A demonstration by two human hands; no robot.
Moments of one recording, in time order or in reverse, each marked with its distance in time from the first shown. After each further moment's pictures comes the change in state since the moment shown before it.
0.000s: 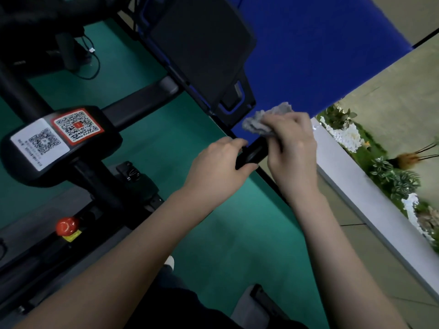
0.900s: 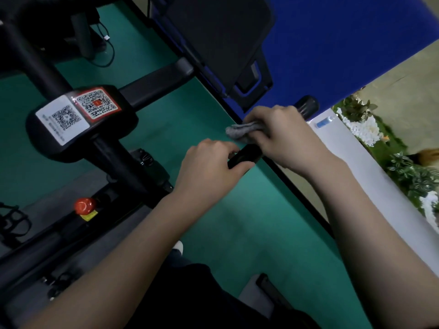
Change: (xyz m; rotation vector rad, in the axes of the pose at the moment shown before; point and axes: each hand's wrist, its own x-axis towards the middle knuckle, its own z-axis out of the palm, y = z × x) left_hand -0.035 -0.021 -0.006 0.050 0.055 -0.080; right_hand 0.026 -0.031 -0.004 -0.094 -0.615 -0.060
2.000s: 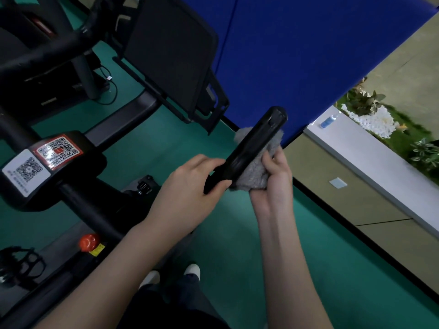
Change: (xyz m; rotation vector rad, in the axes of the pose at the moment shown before) left_hand 0.008 0.010 0.006 0.012 -0.004 0.114; right_hand -0.029 0.026 0.077 2.199 0.699 0.548
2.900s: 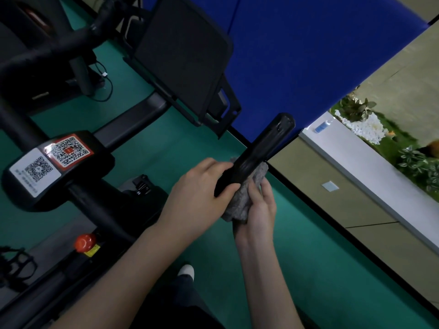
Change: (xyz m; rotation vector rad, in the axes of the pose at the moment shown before) left_hand -0.001 0.000 -0.001 -0.041 -0.011 -0.006; right_hand -0.041 0.045 -0.002 -0.112 0.245 0.010
